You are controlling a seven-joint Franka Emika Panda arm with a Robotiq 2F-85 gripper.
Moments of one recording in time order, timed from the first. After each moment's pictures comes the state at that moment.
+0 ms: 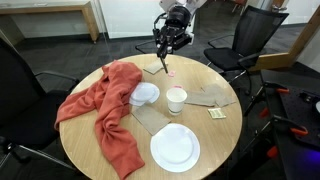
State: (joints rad) arm -0.20 0.48 0.05 -1.92 1.19 1.83 -2.46
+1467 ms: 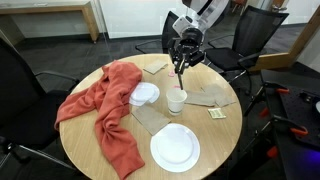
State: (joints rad) arm -0.21 0.55 -0.01 -2.03 1.24 1.71 -2.56
